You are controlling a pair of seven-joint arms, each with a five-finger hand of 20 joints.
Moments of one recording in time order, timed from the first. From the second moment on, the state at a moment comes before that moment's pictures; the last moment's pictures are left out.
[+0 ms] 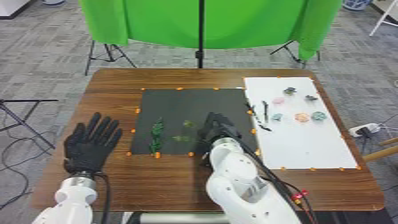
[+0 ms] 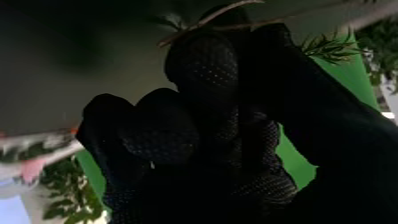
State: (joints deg) left arm 120.9 -61.8 -89.6 -118.0 1.6 13.6 19.1; right arm -86.5 -81.6 52.2 -102.7 -141.6 -7.6 46.1
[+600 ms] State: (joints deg) left arm 122.5 -61.3 -89.9 -119.0 0.5 14.3 20.2; right arm -88.0 -82.3 50.5 -103.0 -141.4 0.5 46.0
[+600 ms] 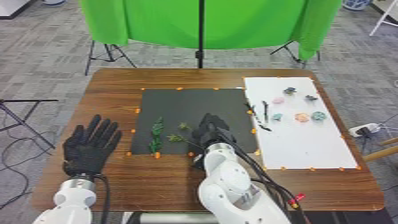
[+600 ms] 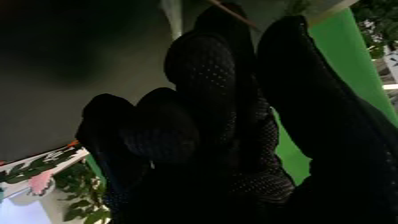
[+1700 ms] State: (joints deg) left arm 125.3 -63.1 -91.9 -120.1 0.0 14.2 23.0; right arm -92.3 -73.7 50.6 -111.0 -139.3 -4.1 42.0
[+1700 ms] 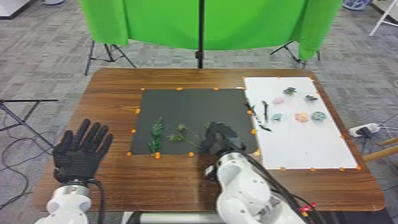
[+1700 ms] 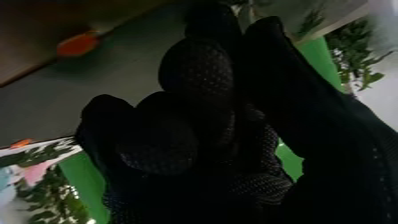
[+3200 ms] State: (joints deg) left arm 127.4 -64.2 -92.8 -121.0 0.5 12.9 24.1; right arm -78.6 -66.9 60.6 -97.4 -148.9 -3.7 46.1
